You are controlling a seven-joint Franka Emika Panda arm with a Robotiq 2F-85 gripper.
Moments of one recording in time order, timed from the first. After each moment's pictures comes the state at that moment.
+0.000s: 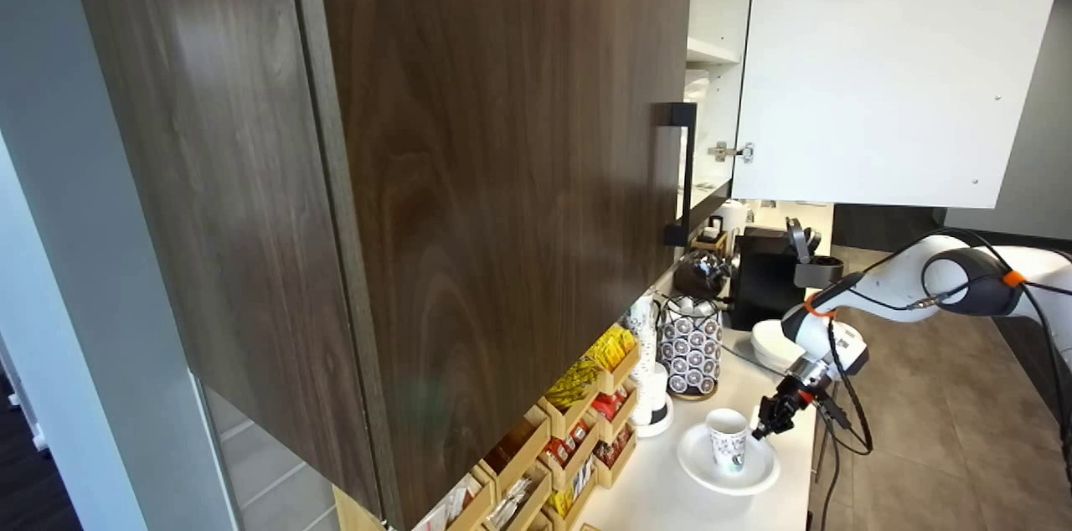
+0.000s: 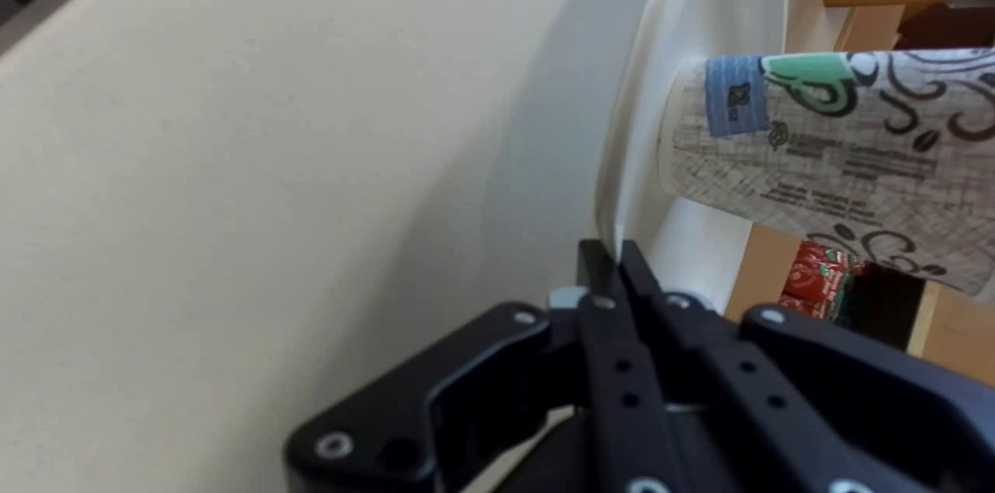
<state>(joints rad) -0.50 0.78 0.08 -1.81 0.88 2.08 -0.90</state>
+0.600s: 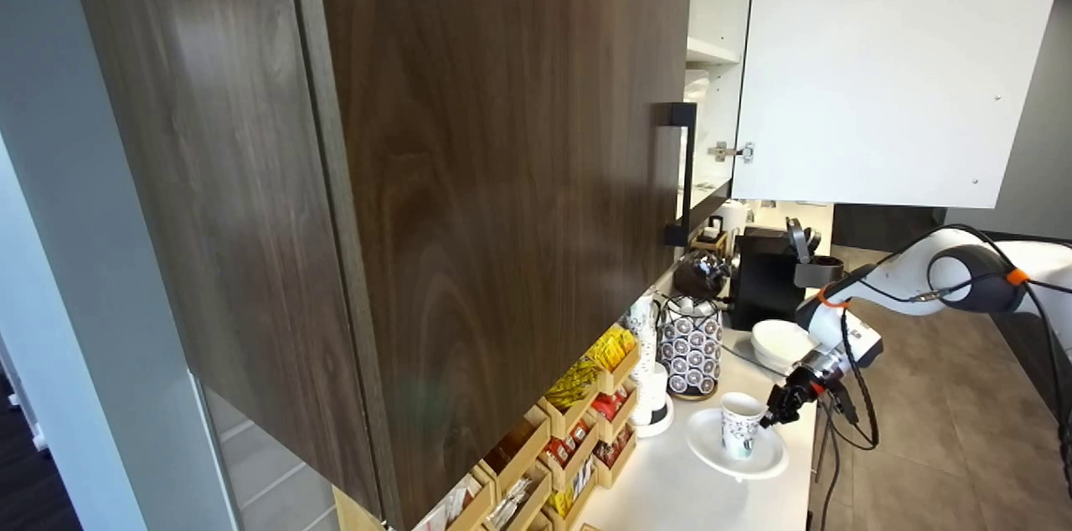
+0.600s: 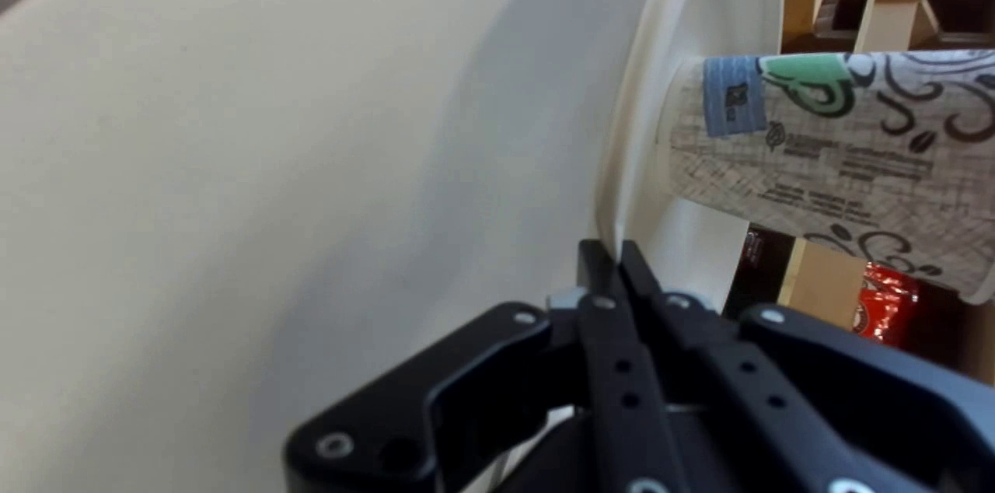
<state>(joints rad) -0.50 0.75 0.01 -1.81 0.96 1.90 -1.01</state>
